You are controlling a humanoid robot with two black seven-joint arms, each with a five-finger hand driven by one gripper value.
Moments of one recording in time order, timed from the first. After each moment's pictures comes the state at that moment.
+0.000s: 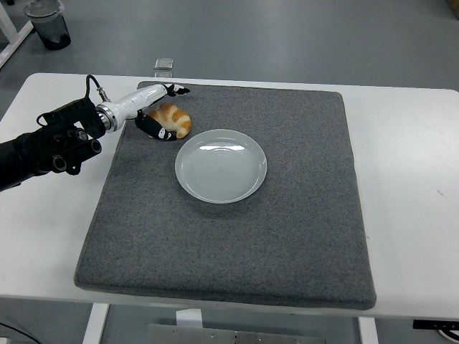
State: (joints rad) left arm -1.07 0.36 0.09 -0.59 0.85 0.16 -0.40; right arm 0.05 0.00 -0.14 0.16 0.04 0.04 -0.06
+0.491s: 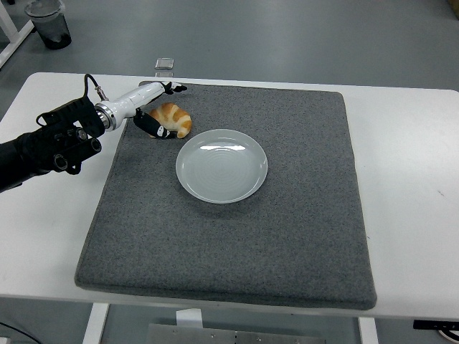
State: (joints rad) left arm -1.07 0.35 0.10 -0.57 0.84 0.17 -0.40; right arm 0.05 0.00 -0.15 0.16 0.04 0.04 -0.06
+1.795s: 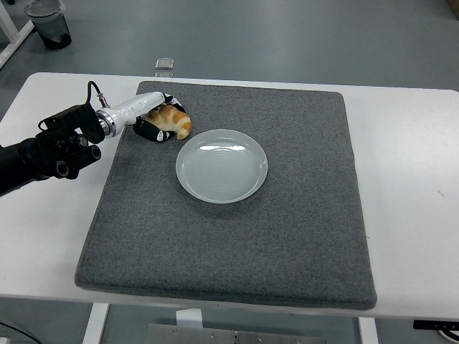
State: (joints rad) left arm -1.07 0.35 0.15 -0.56 0.87 0.17 -0.41; right arm 0.05 0.00 -0.15 0.16 0.04 0.04 -0.06
